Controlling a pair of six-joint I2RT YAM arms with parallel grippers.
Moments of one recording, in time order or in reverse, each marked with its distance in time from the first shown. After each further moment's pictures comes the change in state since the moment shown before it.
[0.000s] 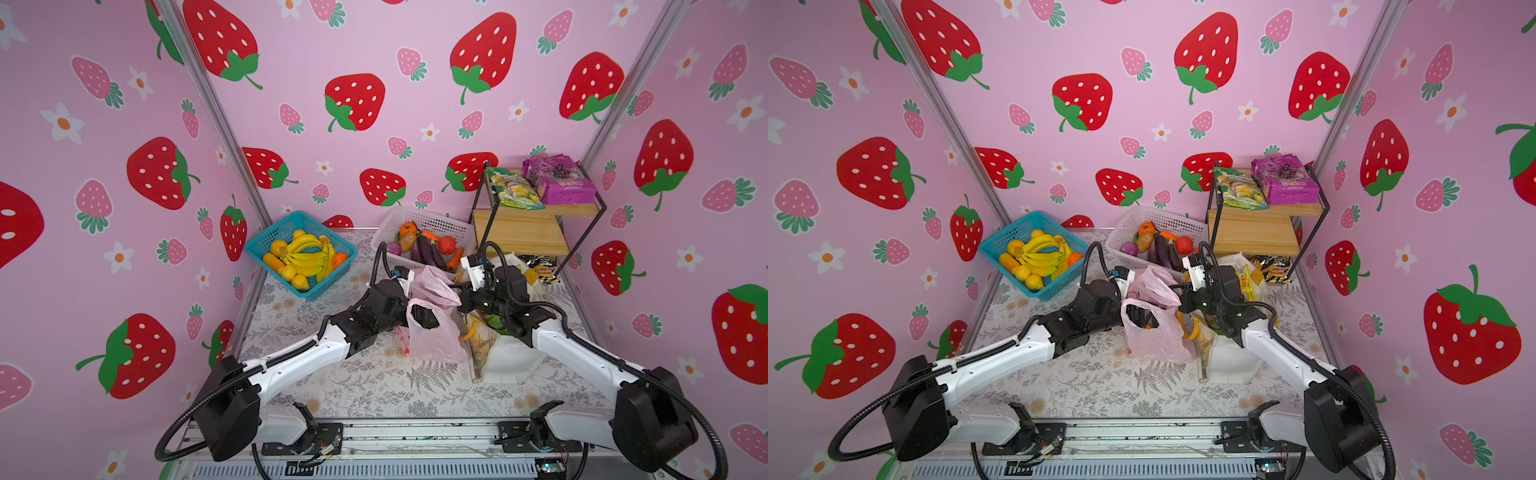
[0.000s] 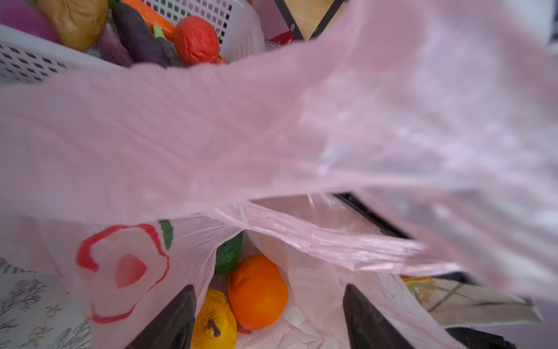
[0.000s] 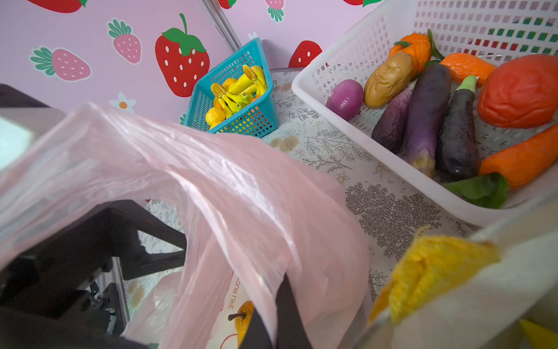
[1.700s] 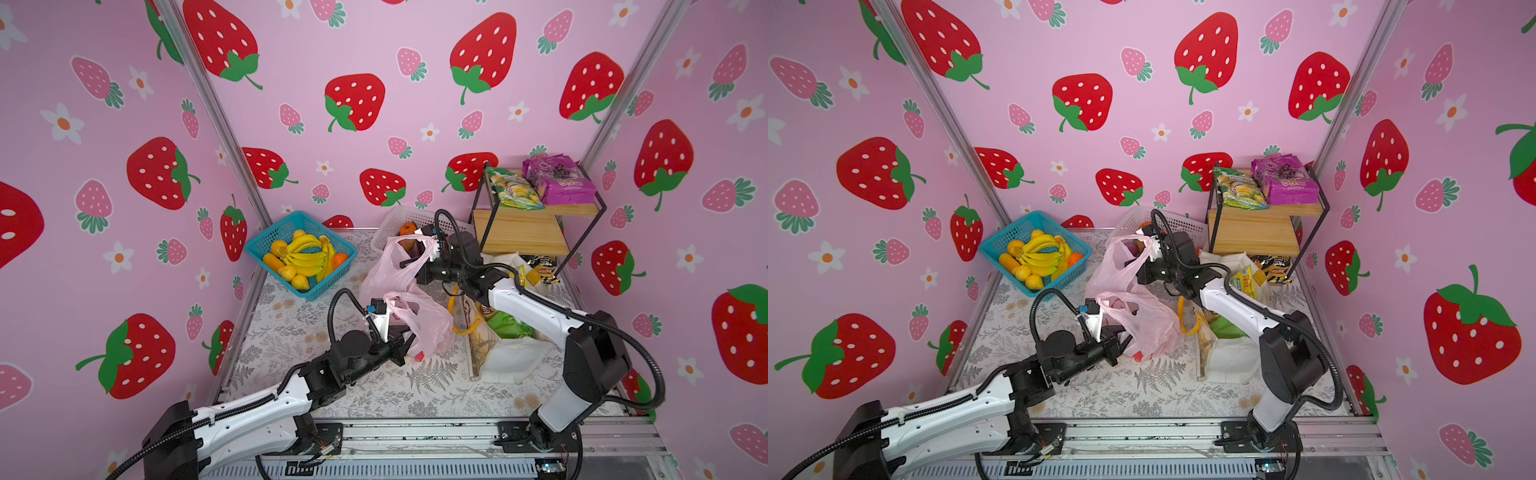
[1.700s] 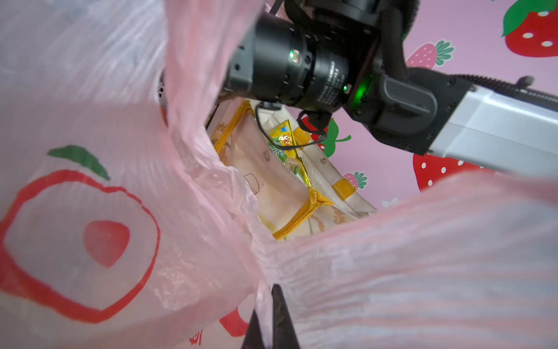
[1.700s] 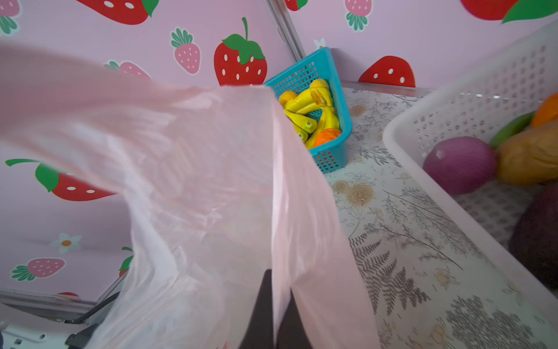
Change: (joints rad) left arm -0.212 -0.369 -0.437 0.444 -0.119 -0.106; right arm 0.193 0.448 0.560 -0.060 -0.082 0.048
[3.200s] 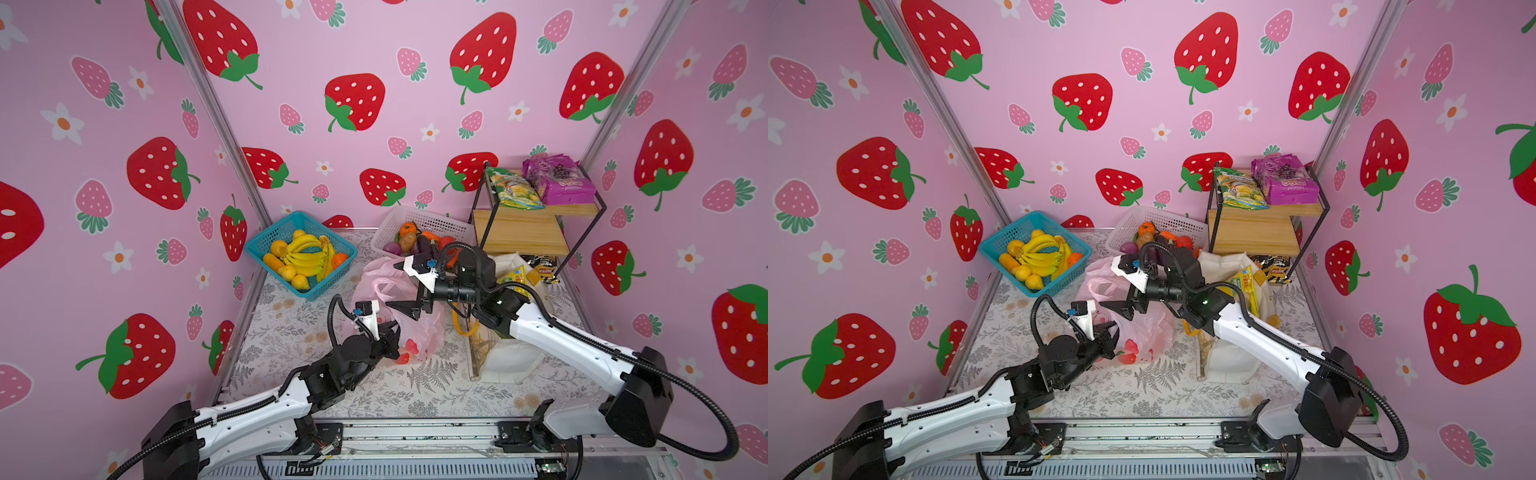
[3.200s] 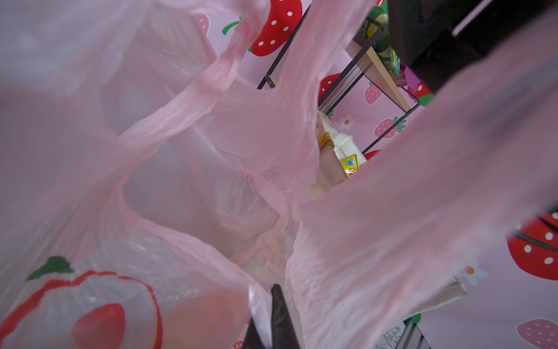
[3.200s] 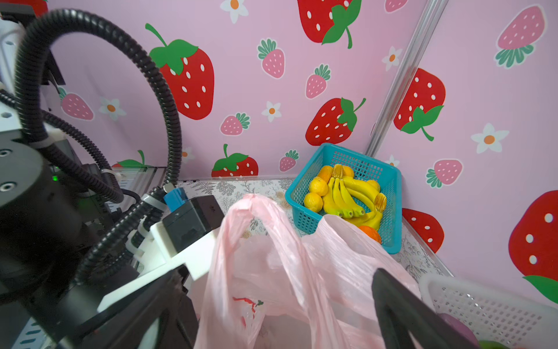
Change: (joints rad) left arm 0.016 -0.013 -0.052 -0.036 -0.260 -0.062; right arm 0.165 -0.296 -0.161 0.038 -0.039 -0.620
